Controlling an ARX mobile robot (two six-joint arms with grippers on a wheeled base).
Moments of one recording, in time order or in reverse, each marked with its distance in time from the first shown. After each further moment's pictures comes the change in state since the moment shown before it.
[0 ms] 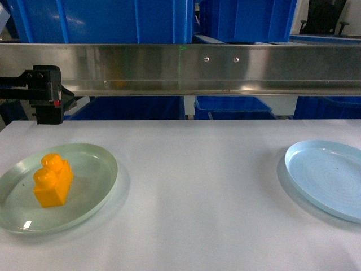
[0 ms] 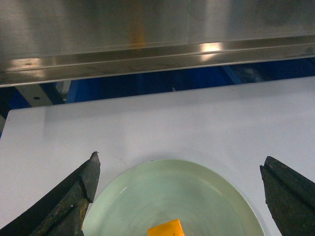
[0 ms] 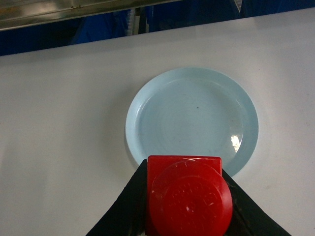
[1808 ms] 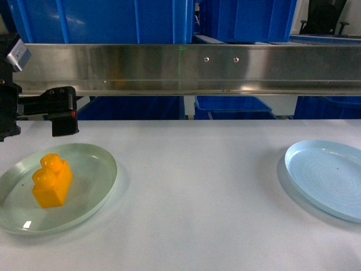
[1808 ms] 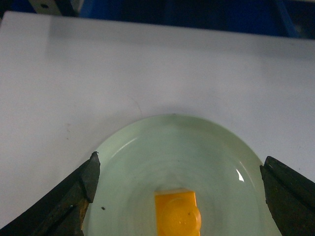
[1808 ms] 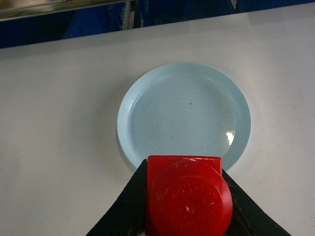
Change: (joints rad) left arm -0.028 0.126 0.186 -0.367 -0.140 -0.186; right arm -0.013 0.003 -0.004 -0.008 0.003 -0.021
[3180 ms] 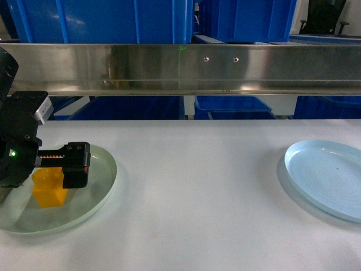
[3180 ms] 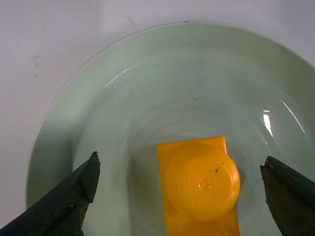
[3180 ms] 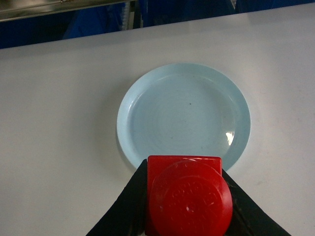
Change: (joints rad) left arm -0.038 0.116 -0.064 0.024 -0.067 0.038; right arm 0.000 0.000 0.000 0.000 0.000 0.000
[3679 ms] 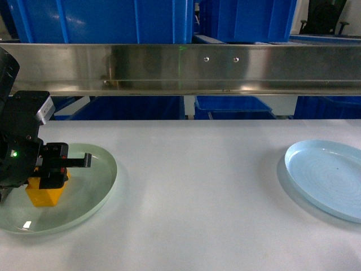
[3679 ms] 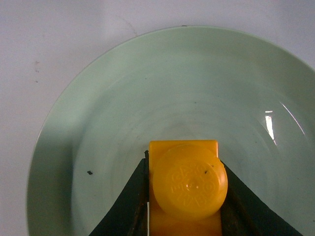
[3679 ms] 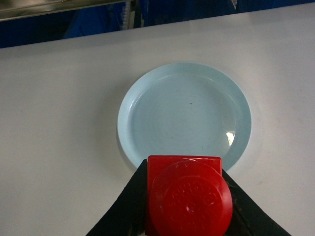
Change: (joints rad) left arm 0.000 0.005 -0.002 0.015 -0.002 0.017; right arm 0.000 0.000 0.000 0.000 0.000 0.000
